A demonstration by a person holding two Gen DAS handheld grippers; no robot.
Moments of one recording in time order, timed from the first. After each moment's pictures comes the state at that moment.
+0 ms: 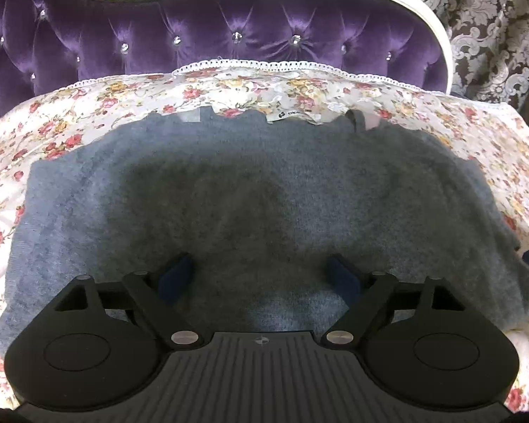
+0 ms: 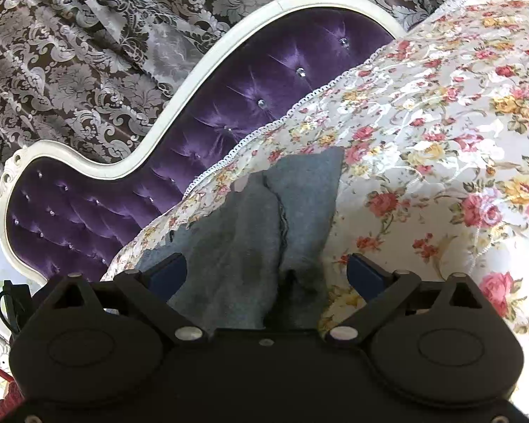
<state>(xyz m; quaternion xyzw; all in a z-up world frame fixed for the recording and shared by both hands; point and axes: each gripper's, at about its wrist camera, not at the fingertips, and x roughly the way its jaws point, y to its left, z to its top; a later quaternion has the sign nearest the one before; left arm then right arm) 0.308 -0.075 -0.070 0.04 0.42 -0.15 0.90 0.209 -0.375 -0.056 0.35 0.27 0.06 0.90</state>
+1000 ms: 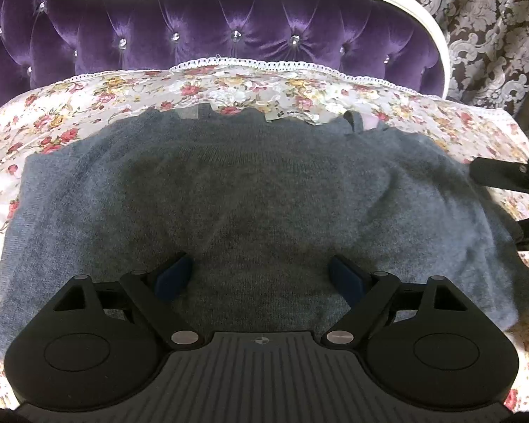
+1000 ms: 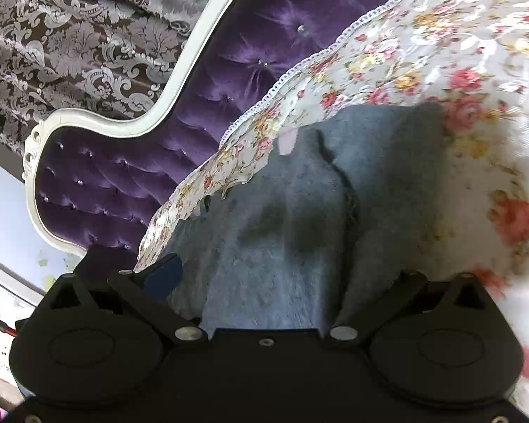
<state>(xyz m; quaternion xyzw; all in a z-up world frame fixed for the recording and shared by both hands) 0.308 -0.069 -0.072 0.02 0.42 -0.16 0.89 0.300 -0.360 -0.067 0.38 0.36 0.18 0.83</state>
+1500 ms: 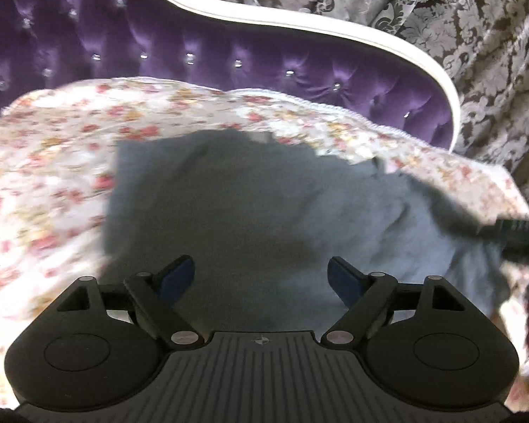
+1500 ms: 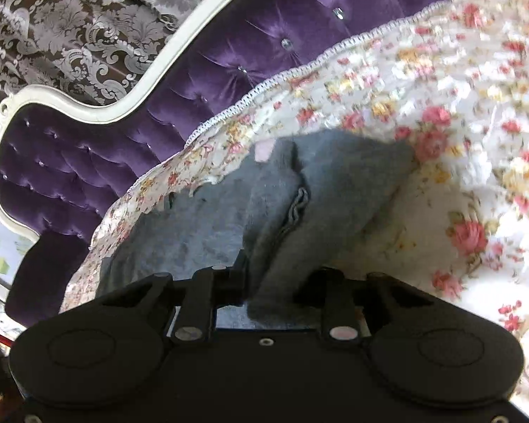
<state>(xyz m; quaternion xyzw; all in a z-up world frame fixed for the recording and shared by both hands) 0.261 0.018 -0.041 -0.05 0.39 -0.13 0.91 0.286 -0.347 -0.037 0.29 0.38 0.10 0.87</state>
